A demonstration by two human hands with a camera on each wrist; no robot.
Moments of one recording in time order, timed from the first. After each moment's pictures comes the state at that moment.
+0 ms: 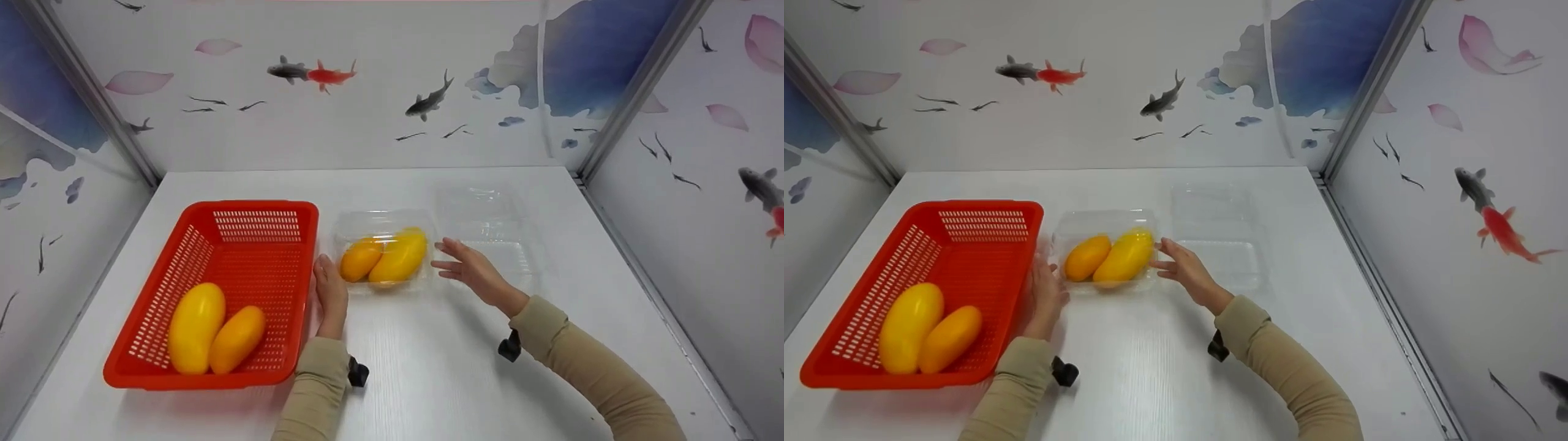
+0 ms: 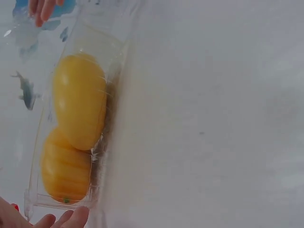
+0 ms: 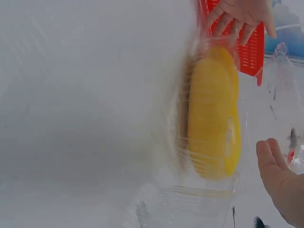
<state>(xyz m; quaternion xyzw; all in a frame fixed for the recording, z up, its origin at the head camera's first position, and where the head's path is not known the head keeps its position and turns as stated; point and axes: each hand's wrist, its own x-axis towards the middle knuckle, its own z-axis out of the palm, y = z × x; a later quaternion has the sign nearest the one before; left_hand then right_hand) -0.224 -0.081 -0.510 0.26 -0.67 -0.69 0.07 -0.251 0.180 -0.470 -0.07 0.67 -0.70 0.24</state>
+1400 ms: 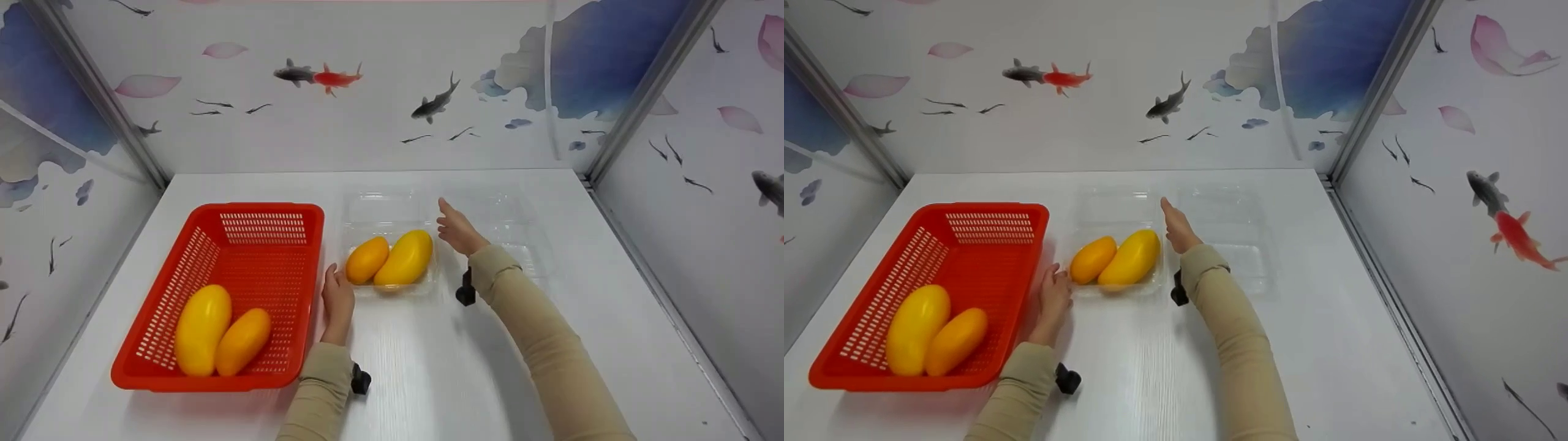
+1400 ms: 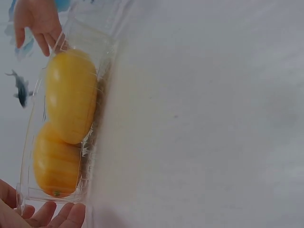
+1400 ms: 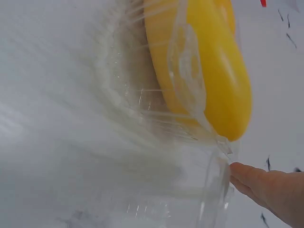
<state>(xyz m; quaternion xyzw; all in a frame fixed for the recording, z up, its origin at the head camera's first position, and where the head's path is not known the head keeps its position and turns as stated) -0.226 -0.082 -0.526 0.24 -0.73 -0.64 0.05 -0.352 0.142 -0.465 0.08 0.67 -0.70 0.24</state>
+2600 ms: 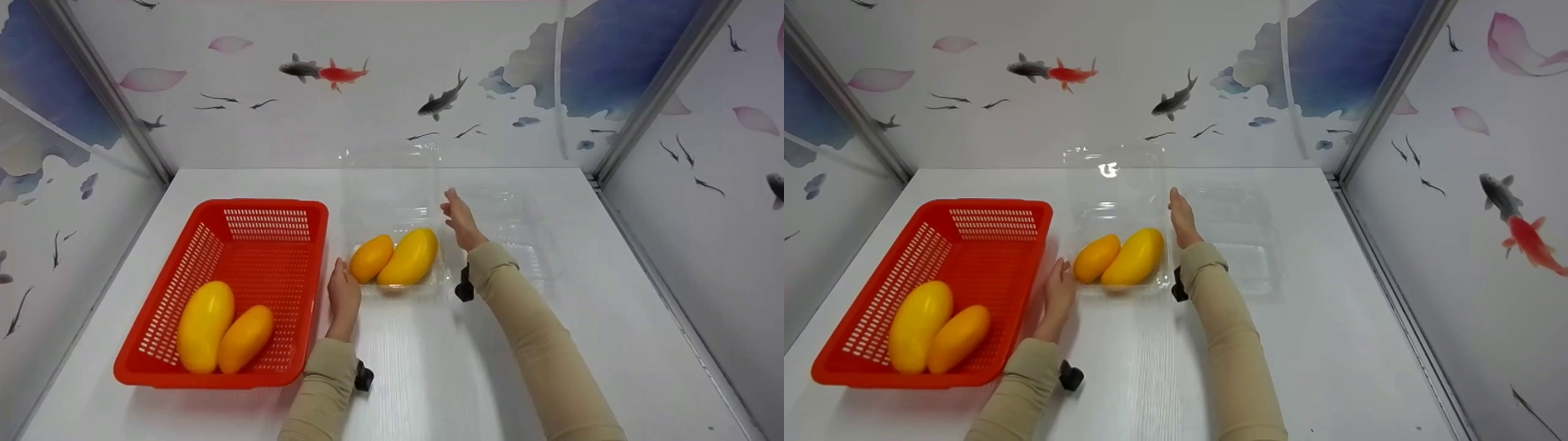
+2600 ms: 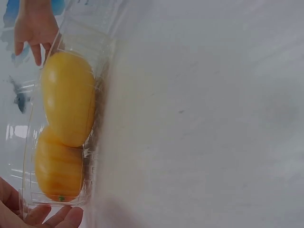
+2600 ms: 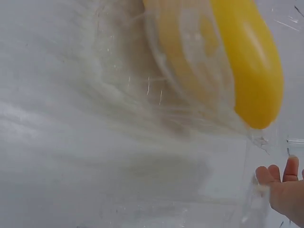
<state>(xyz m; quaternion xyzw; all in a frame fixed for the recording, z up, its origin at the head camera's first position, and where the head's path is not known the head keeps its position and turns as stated) -0.228 -0.077 -0.522 0.21 -0.78 -0.58 0.11 -0.375 0.134 -0.480 0.07 0.74 -0.66 0.13</state>
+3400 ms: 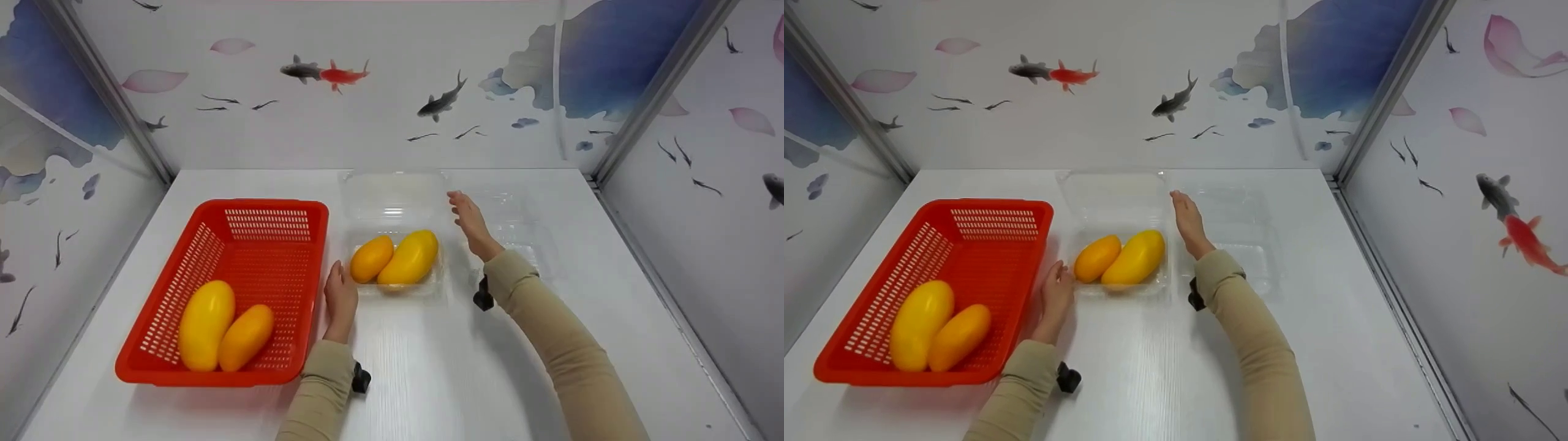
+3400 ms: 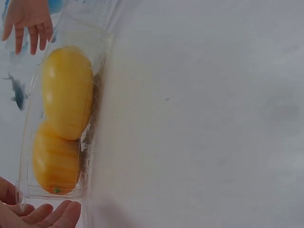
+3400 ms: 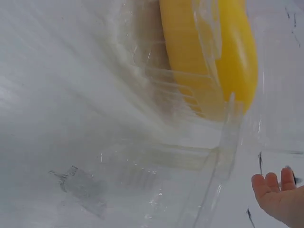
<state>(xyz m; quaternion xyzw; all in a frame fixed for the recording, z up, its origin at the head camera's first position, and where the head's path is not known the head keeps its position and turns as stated) -0.225 -0.083 -0.526 0.22 -0.74 -0.63 0.08 -0.349 0.149 -0.464 0.00 0.77 -0.64 0.08</state>
